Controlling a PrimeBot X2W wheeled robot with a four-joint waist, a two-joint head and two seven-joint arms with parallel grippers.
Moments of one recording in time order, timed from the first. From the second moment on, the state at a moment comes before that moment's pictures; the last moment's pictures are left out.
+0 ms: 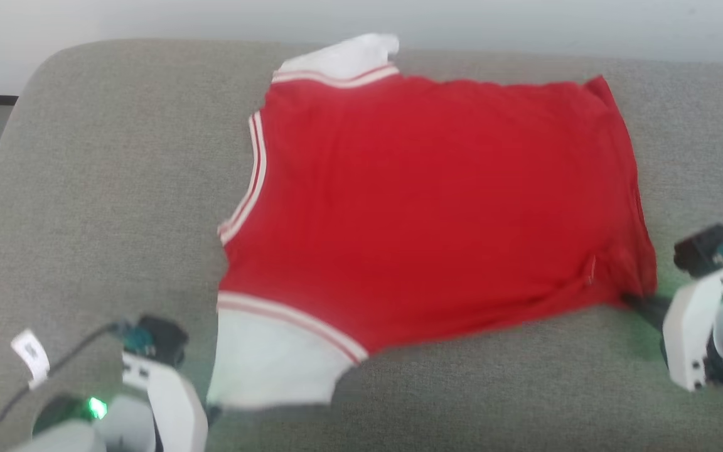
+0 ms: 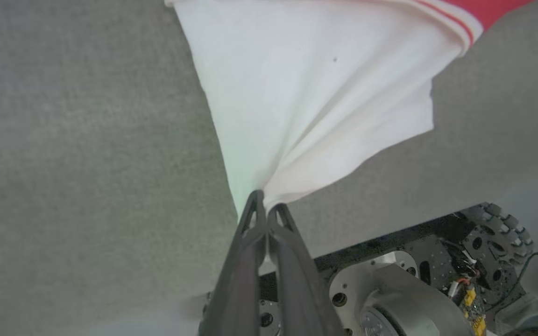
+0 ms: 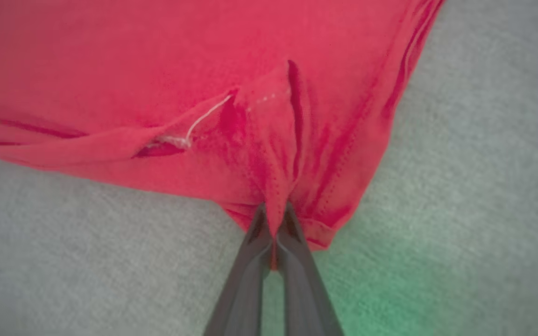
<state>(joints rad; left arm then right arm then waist) -0.44 0.93 -0.98 -0.14 -1.16 0.34 0.43 -0.60 -0.79 0.92 0.47 1.02 0.13 0.19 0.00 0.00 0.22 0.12</state>
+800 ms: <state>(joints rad) -0.61 1.08 -0.89 -0.31 -1.06 0.40 0.50 -0.30 -0.75 0.49 0.19 0.86 0.13 0.31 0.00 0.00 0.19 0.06</state>
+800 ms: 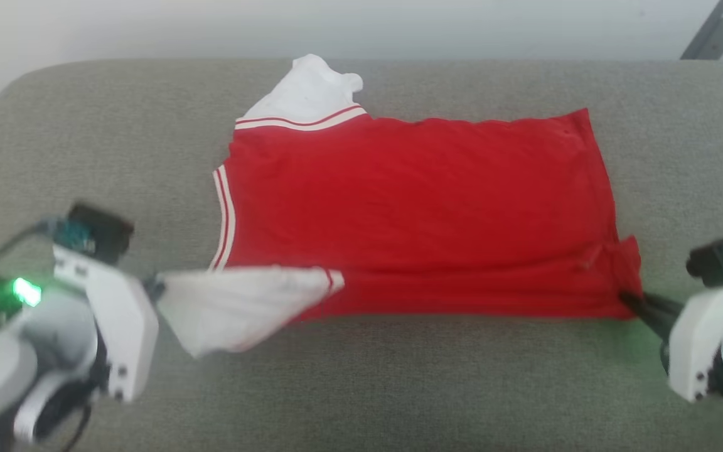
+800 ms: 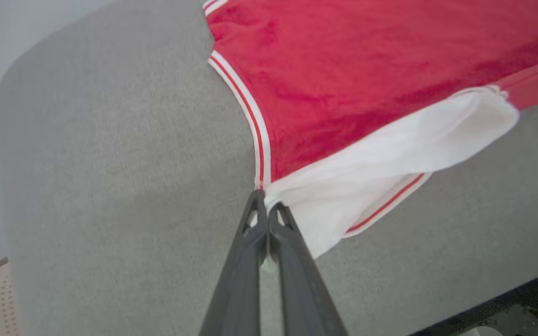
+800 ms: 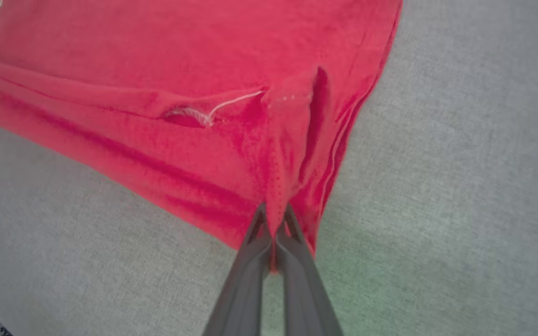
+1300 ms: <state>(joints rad) -0.95 0.78 -0.93 0.26 -0.97 0.08 0.50 -0.47 -0.54 0.35 0.26 0.65 0.13 0.43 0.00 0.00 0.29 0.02</state>
